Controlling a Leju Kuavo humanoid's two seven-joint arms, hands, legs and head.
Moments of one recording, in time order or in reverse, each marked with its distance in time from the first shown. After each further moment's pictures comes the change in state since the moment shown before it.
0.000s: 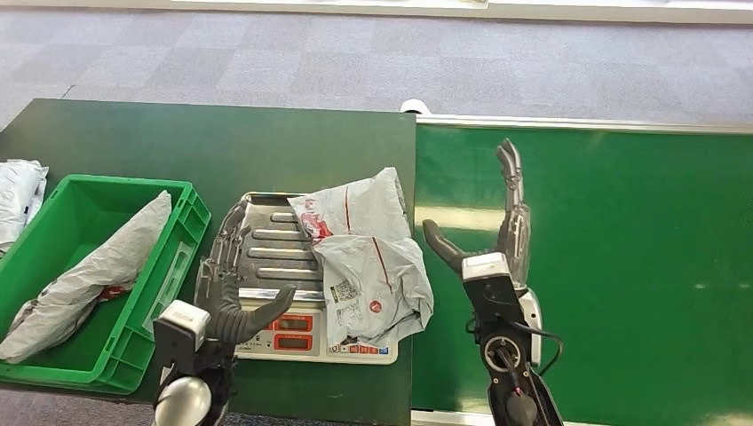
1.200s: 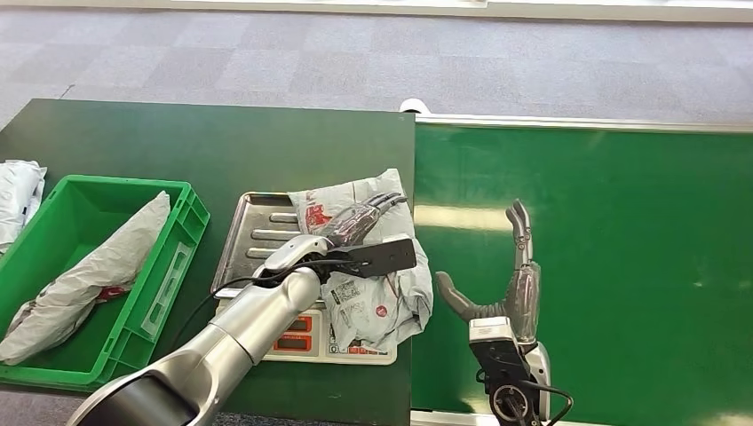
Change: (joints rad) left arm -0.721 -0.083 -0.318 0.927 -0.557 -0.152 0.311; right arm 0.168 -0.034 -0.019 -0.013 0.001 -0.045 -0.104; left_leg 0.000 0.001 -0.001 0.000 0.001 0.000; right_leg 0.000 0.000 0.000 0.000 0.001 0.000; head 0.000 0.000
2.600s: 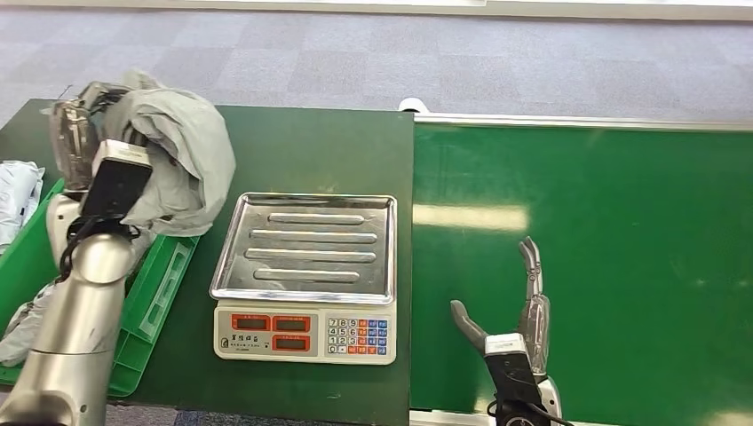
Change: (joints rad) left arm 0.195 0.418 0.517 -0.727 0.223 0.425 -0.160; right arm 0.132 -0.002 -0.066 -0.008 -0.035 0.015 0.044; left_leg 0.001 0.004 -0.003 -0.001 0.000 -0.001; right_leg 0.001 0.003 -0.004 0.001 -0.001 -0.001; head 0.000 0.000
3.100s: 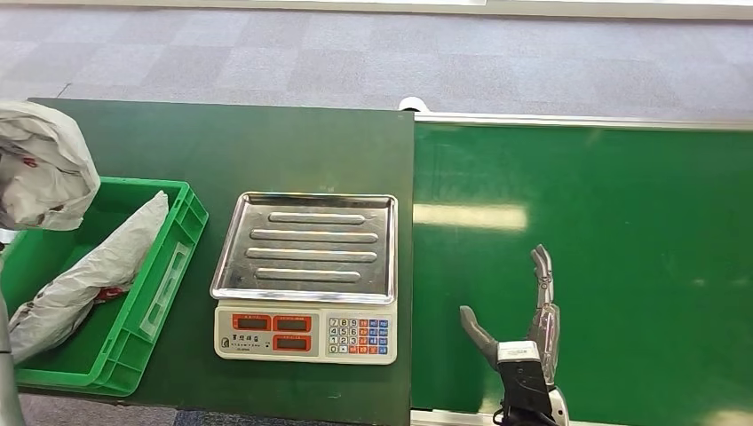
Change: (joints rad) left arm 0.022 0.181 0.353 0.150 -0.004 -0.018 -0.047; right arm 0.036 0.021 -0.041 -0.027 -0.012 0.020 -0.013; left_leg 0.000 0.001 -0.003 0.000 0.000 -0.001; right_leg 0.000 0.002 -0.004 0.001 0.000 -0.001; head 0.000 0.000
